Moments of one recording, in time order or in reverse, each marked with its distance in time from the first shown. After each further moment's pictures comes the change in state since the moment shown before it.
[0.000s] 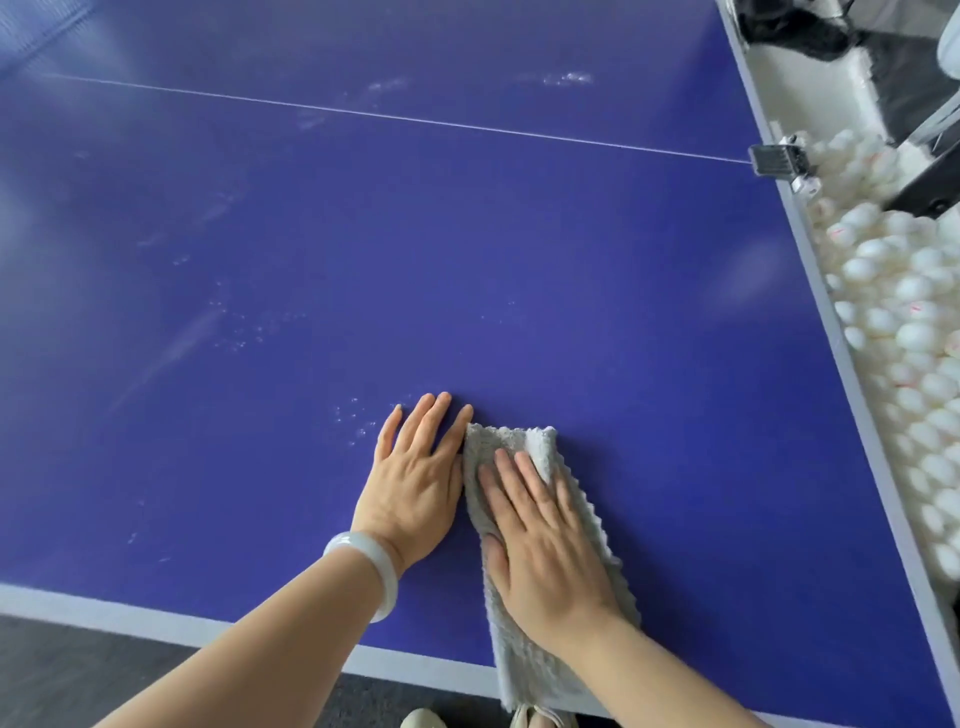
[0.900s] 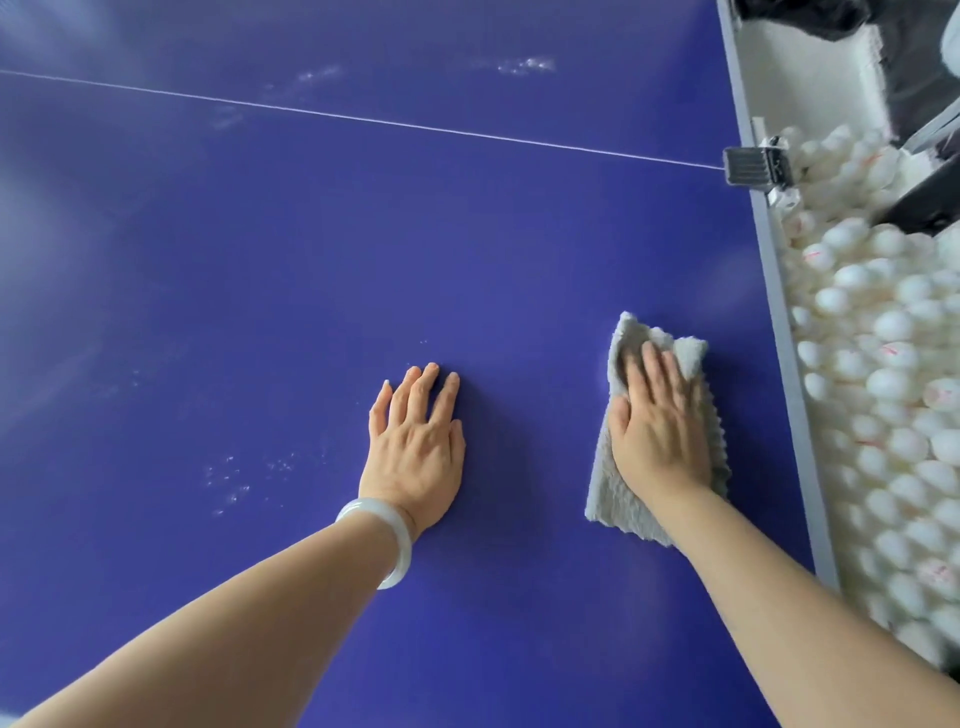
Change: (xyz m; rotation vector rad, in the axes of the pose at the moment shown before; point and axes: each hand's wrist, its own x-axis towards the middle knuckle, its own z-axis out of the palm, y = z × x) left_hand 0.127 0.087 0.017 -0.058 0.091 -0.160; right_hand 0.099 0.250 -0.047 -0.050 -0.036 0.459
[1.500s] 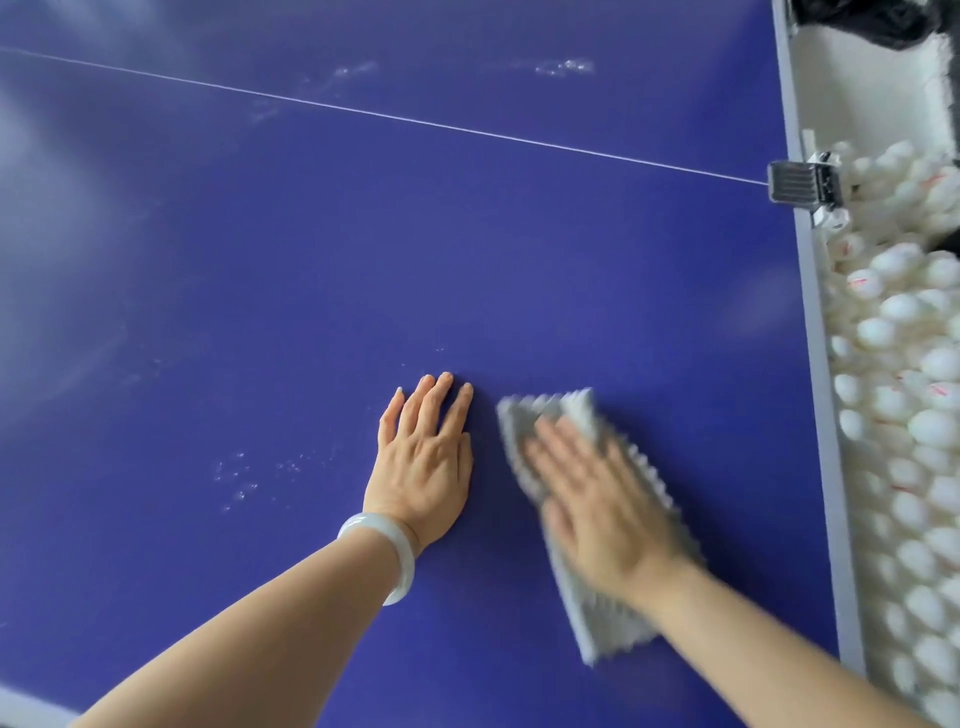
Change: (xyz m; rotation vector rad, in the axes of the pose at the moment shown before) left_hand 0.000 0.003 -0.002 0.028 -0.041 -0.030; right_hand -0.041 -0.029 0.012 -0.003 0.001 -0.665
